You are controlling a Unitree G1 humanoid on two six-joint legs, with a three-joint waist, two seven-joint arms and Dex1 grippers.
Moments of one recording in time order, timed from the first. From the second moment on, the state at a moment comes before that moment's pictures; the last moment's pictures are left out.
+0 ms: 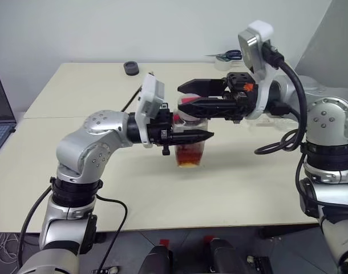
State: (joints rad) left arm -0.72 0.54 -0.07 -0.28 -0.69 0.70 -1.05; right arm -1.01 -0.55 -0.02 -0.15 0.92 1.03 0.93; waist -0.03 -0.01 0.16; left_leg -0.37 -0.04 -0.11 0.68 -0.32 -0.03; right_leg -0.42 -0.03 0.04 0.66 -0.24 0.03
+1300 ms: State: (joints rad) left arm -0.67 0.37 -0.10 -0.19 -0.51 0.52 -0.84; right arm -0.71 -0.40 -0.03 -0.52 0.83 0.90 0.41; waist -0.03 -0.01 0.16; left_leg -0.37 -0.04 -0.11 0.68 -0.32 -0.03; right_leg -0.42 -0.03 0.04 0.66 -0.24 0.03
